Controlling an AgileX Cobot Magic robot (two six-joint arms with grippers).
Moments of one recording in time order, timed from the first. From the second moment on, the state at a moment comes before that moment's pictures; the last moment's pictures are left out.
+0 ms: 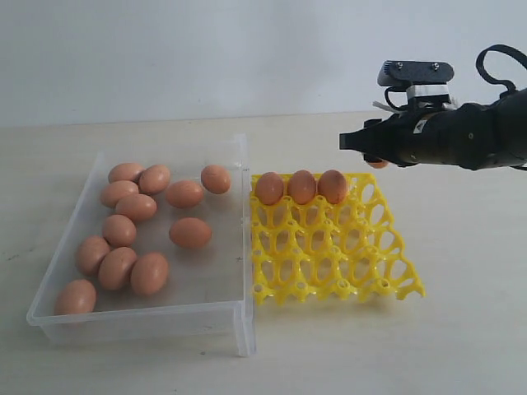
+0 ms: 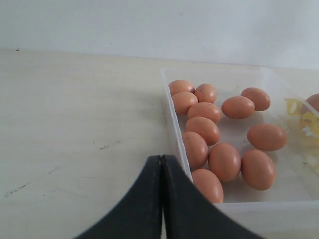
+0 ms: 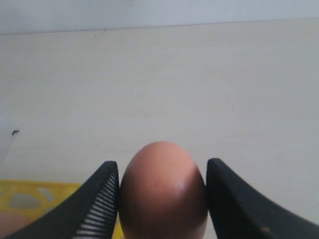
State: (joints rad) left arm -0.05 0.01 0.00 -0.19 0.33 0.03; right arm 0.24 1.92 -1.02 0.08 -0.18 0.08
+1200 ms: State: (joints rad) left arm -0.05 0.01 0.00 -0.19 0.33 0.03; right arm 0.28 1.99 -1.03 0.03 -0.16 0.08
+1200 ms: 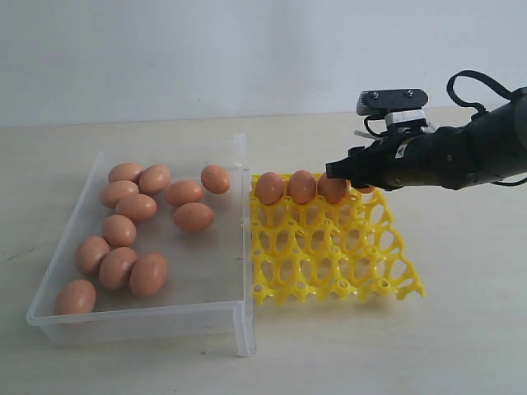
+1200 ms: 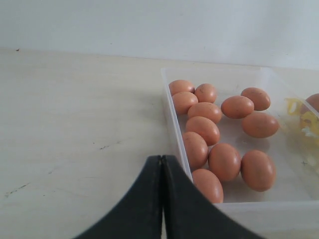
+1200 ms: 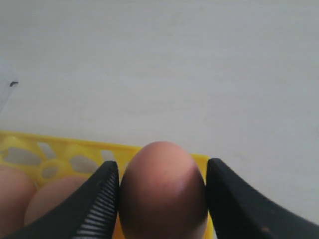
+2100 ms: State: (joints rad) left arm -0.05 0.01 0.00 -0.19 0.33 0.03; right arm 0.48 1.73 -1.09 0.03 0.18 0.07
